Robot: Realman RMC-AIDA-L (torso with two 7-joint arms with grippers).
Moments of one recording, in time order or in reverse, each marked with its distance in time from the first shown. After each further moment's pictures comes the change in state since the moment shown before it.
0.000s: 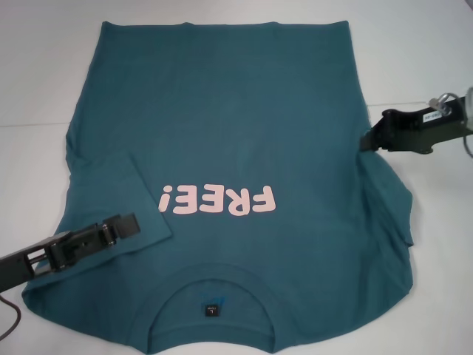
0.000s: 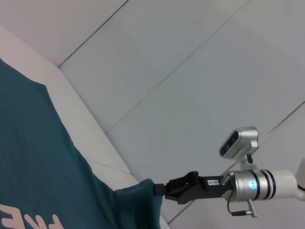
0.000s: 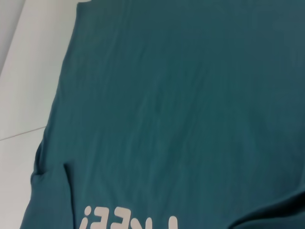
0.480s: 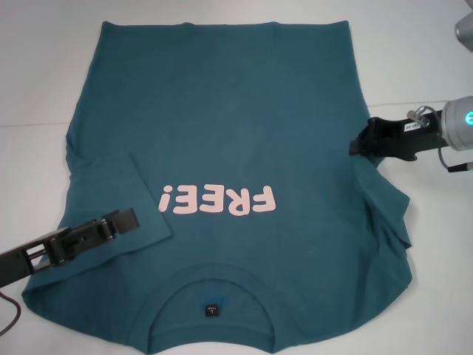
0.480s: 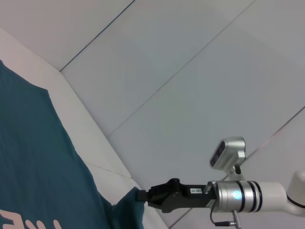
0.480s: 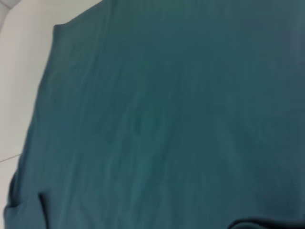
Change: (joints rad) left arm -0.007 0.000 -0.012 0.000 0.000 -0.004 -0.003; right arm 0.004 0.051 -0.009 0.071 0.005 0.192 0.001
